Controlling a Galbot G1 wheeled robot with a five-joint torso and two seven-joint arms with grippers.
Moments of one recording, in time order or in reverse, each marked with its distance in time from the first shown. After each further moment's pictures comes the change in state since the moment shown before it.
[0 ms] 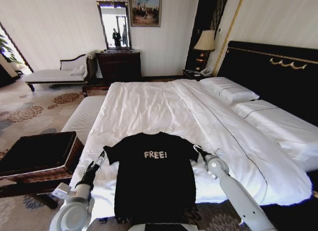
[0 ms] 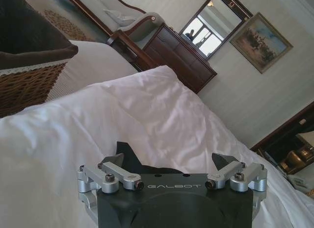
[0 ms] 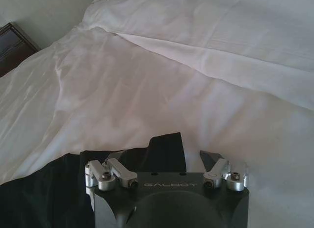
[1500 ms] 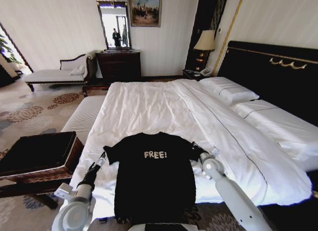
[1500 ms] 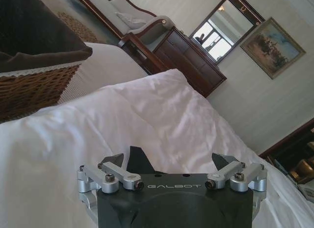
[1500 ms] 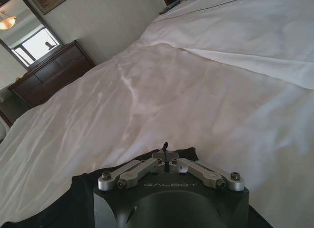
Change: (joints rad) left arm -0.046 -0.004 -0.041 0.059 -0.026 0.007 -0.011; right arm -0.009 0.042 -0.088 0.169 -0.107 0.073 -0.021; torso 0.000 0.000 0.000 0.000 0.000
